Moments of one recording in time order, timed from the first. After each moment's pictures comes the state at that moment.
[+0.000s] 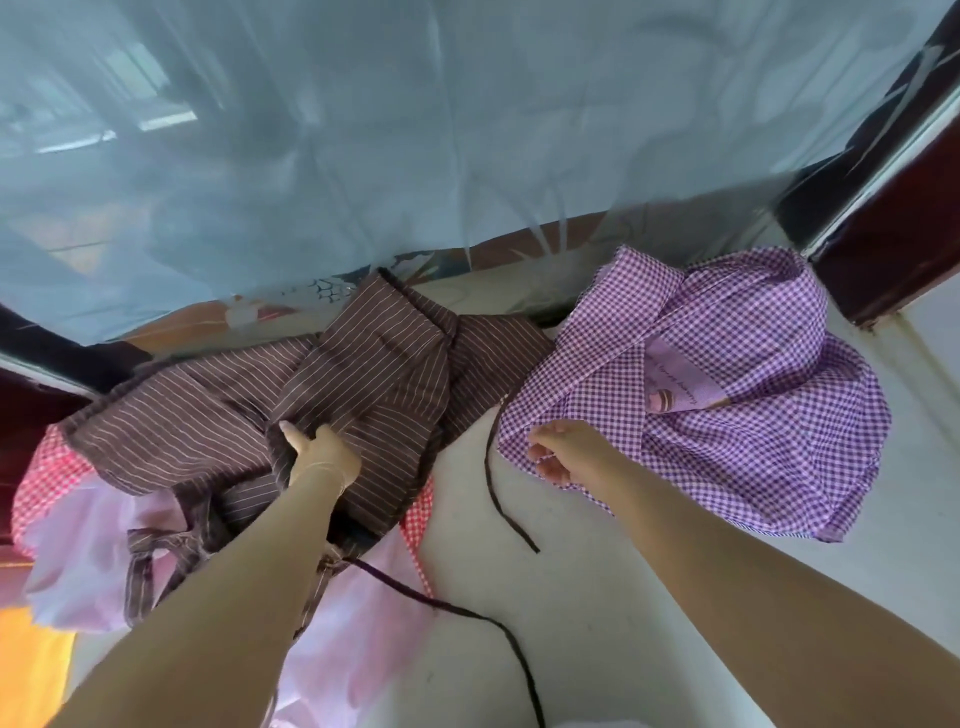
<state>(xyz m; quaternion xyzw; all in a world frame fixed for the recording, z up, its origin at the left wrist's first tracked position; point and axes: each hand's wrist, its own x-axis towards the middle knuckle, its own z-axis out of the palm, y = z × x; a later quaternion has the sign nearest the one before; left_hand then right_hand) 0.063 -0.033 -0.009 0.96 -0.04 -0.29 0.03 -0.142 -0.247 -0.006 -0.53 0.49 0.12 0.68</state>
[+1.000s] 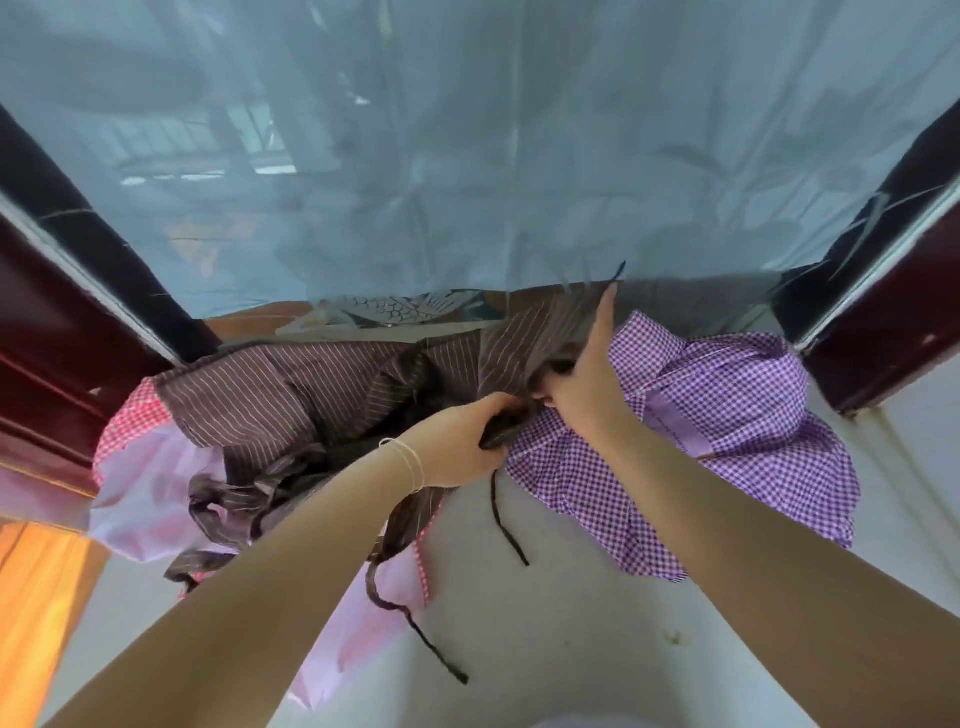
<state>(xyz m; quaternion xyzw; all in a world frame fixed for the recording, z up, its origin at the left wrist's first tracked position) -0.064 -0.071 0.157 0.81 -0.47 -0.31 0.18 -0.132 -0.228 0.133 -0.76 0.26 -0.19 0.56</state>
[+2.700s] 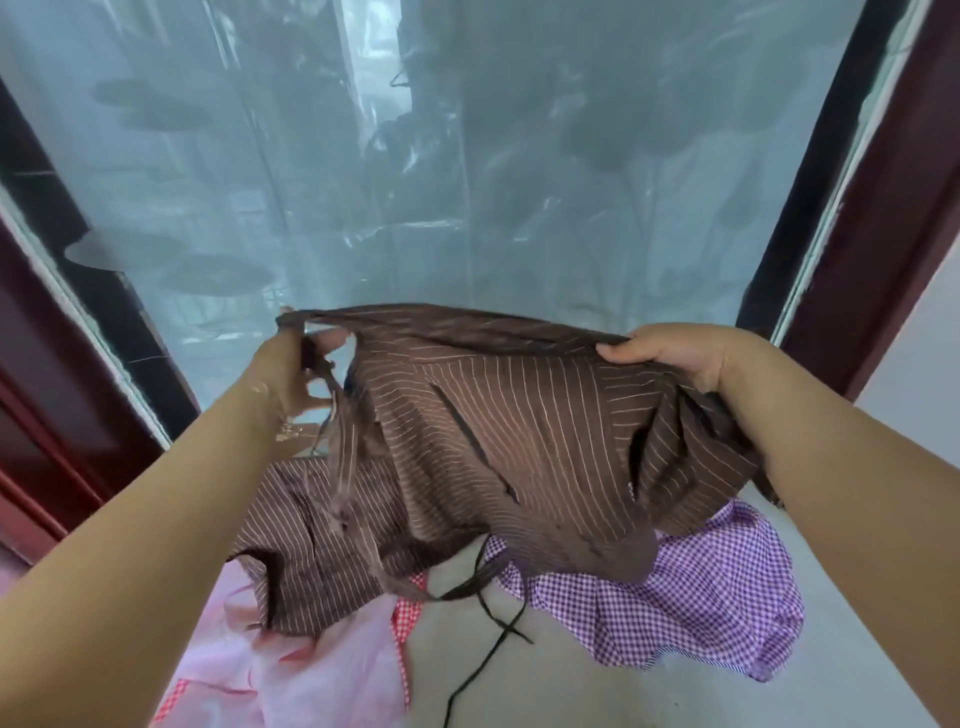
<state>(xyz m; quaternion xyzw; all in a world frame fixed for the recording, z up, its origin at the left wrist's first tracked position) 0.009 -0.015 0.312 0.70 -0.03 -0.18 0.69 -0.242 -0.322 0.334 -0.75 0.21 0.14 0.61</state>
